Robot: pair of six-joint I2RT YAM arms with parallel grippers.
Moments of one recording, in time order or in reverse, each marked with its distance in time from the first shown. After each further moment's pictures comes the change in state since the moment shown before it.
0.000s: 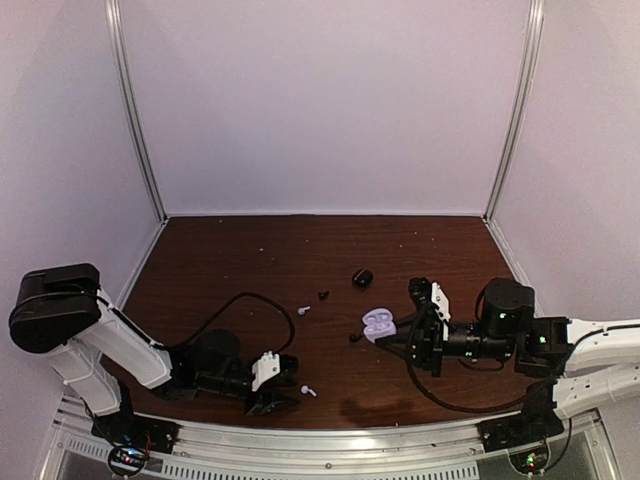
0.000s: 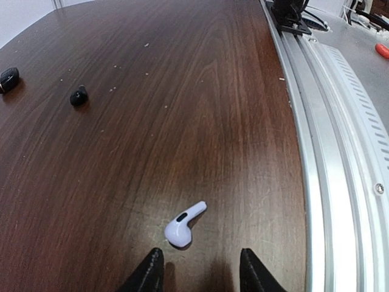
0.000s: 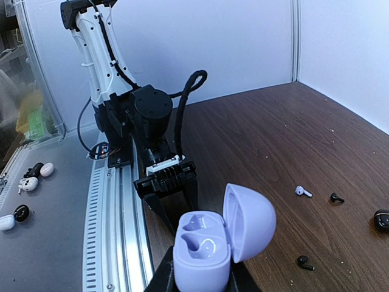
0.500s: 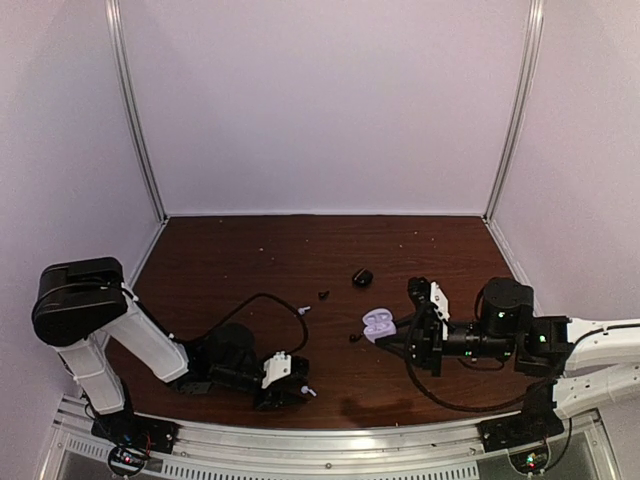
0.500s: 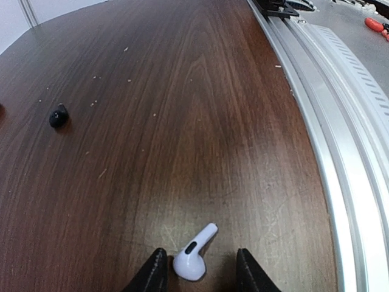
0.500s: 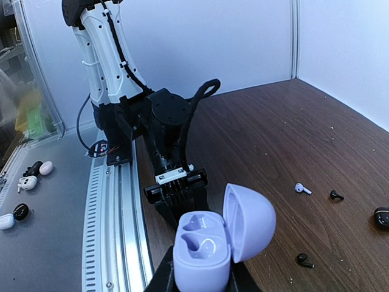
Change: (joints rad) left arm 0.048 0.140 0.093 0.010 0.097 0.154; right arm -0.006 0.003 0.005 -0.015 -0.004 -0.001
